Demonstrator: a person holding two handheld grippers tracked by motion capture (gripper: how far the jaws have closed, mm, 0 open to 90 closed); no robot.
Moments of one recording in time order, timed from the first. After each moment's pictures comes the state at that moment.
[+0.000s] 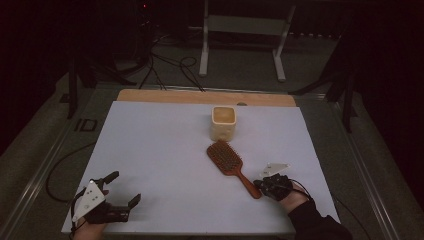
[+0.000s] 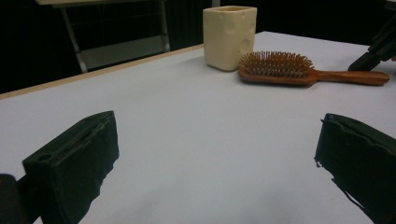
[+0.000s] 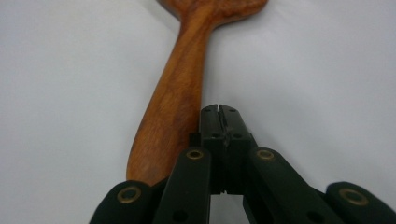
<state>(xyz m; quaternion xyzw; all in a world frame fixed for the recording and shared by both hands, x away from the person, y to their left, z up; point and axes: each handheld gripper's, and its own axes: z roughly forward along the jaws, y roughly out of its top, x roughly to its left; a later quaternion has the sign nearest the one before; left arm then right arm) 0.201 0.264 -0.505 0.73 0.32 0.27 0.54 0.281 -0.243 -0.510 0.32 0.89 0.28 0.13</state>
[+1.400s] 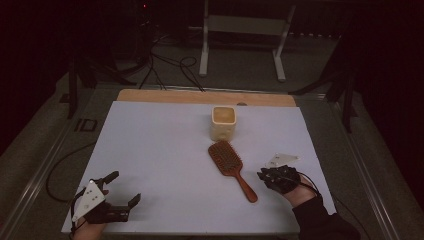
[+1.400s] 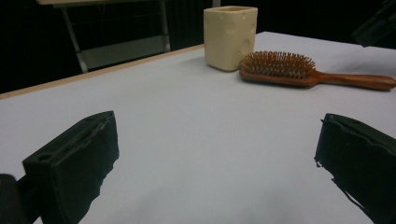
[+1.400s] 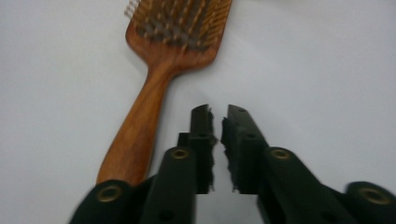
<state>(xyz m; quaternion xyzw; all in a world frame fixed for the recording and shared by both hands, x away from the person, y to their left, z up) 0.201 0.265 -0.505 0.72 0.33 0.28 0.54 0.281 -0.245 -0.459 0.35 0.87 0.29 0.18</state>
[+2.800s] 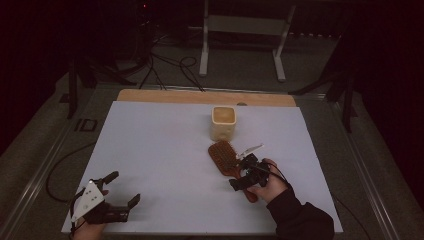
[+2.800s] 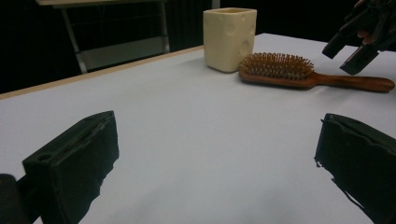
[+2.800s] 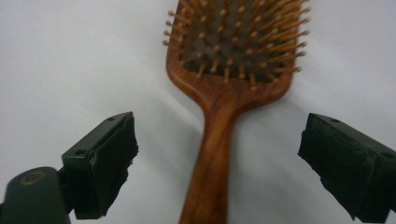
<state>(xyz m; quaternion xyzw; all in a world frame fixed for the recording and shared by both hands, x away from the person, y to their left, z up) 0.200 0.265 -0.505 0.72 0.33 0.27 0.55 0.312 -0.171 -0.478 0.42 0.88 0.22 0.09</state>
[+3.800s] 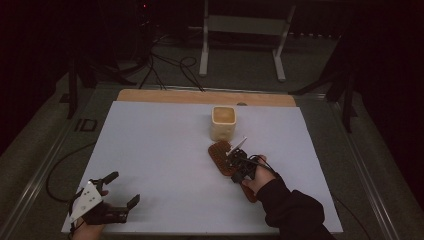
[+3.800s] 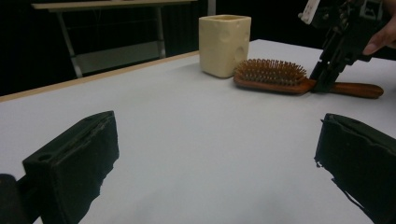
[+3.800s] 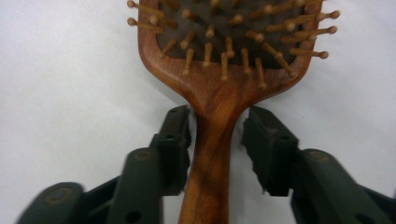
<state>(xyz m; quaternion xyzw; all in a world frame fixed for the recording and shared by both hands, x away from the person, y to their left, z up) 0.198 0.267 -0.502 0.72 0.32 0.27 0.56 0.339 -0.145 -0.488 0.44 0.89 0.08 0.06</state>
